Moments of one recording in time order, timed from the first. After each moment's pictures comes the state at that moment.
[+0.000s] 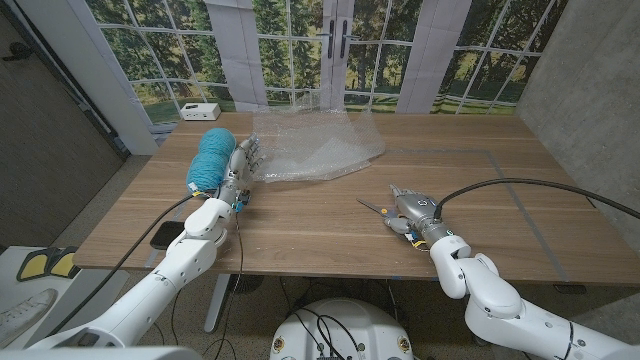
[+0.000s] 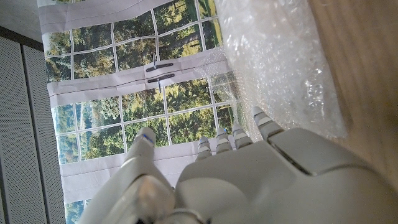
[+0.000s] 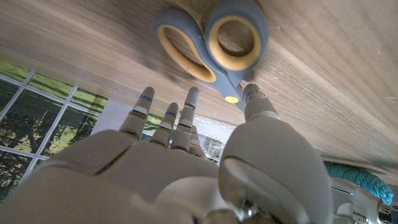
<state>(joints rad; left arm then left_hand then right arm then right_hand) 0.97 0.54 0.33 -1.37 -0.66 -0.36 -0.01 0.14 0.02 0.49 -0.14 0.17 -0.06 -0.12 0.18 0.18 -0.04 -0.01 0.21 0.19 -0.05 0.01 0.18 0.17 0.06 0.08 0.19 0.17 -1.16 -0.90 -0.75 -2.18 -0.85 -0.74 -0.05 0.69 0.07 0.28 -0.16 0.31 -0.03 0.06 0.20 0.19 0.38 -0.01 0.53 0.54 0.14 -0.03 0.30 0.27 0.26 0.22 0.20 0.18</state>
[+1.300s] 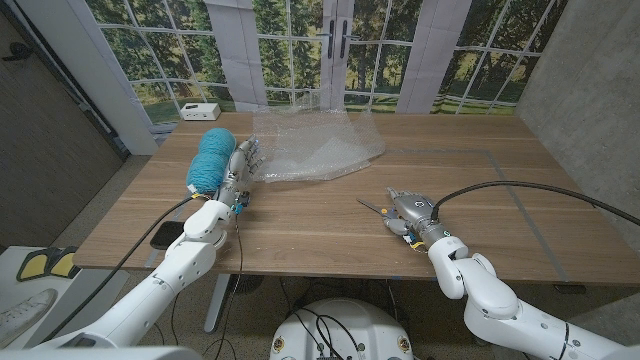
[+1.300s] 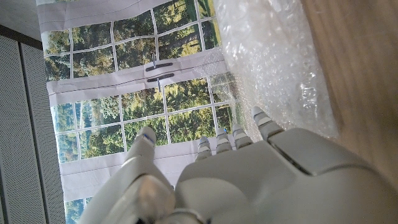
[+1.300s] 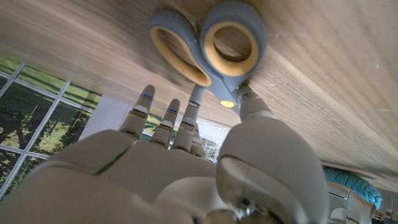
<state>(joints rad) 0.99 0.55 0.32 -1.40 -0.67 -0.35 0.01 0.14 0.02 0.49 -0.14 0.17 -0.06 -0.12 0.18 0.18 -0.04 -0.01 0.21 0.19 -0.05 0.01 0.18 0.17 0.06 0.08 0.19 0.17 -1.16 -0.89 -0.74 -2.15 -0.89 -0.68 -0.05 0.81 0.08 0.32 -0.18 0.35 0.03 0.04 0.21 0.19 0.50 -0.07 0.59 0.56 0.21 -0.04 0.31 0.28 0.28 0.20 0.20 0.18</state>
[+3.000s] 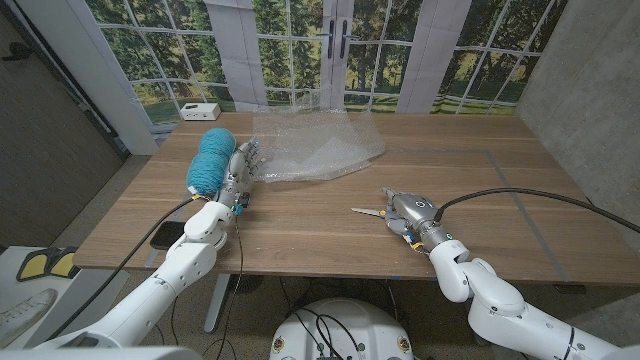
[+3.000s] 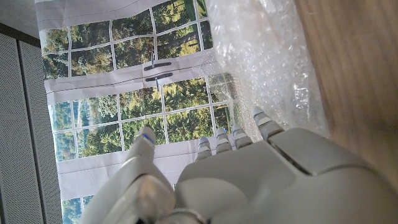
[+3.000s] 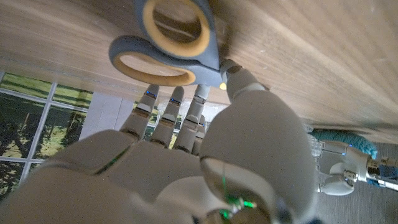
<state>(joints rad) 0.98 0.54 0.33 -1.37 -0.67 -0.36 -0.01 0.14 0.02 0.48 -0.14 0.17 -0.06 -0.12 0.18 0.18 -0.04 -0.01 0.21 0.19 -0.05 0.01 0.18 0.17 0.06 0.08 0.19 0.17 -1.23 -0.86 -0.63 -2.13 -0.70 -0.54 -0.24 1.12 0.08 0.35 -0.17 0.39 0.18 -0.03 0.21 0.19 0.64 -0.11 0.73 0.60 0.36 -0.04 0.38 0.32 0.34 0.12 0.20 0.17</state>
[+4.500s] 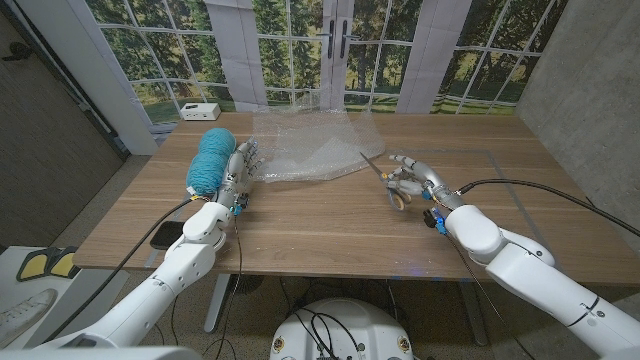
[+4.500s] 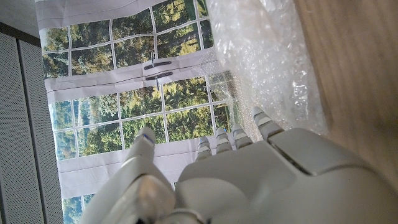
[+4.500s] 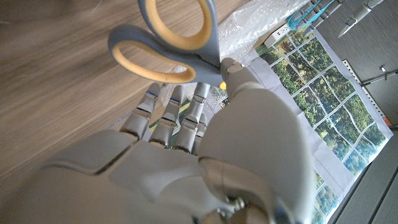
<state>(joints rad) 0.99 0.55 0.32 -1.39 -0.68 -0.36 0.00 0.14 0.02 0.48 -0.14 0.17 -0.06 -0.12 0.18 0.18 -0.04 -0.01 0.21 0.19 -0.05 0.01 0.18 0.17 0.06 0.08 0.19 0.17 -1.24 -0.79 -0.32 -2.12 0.16 -0.27 -0.25 1.14 0.08 0.32 -0.17 0.40 0.21 -0.05 0.20 0.19 0.65 -0.09 0.74 0.55 0.37 -0.04 0.39 0.35 0.33 0.11 0.20 0.17</state>
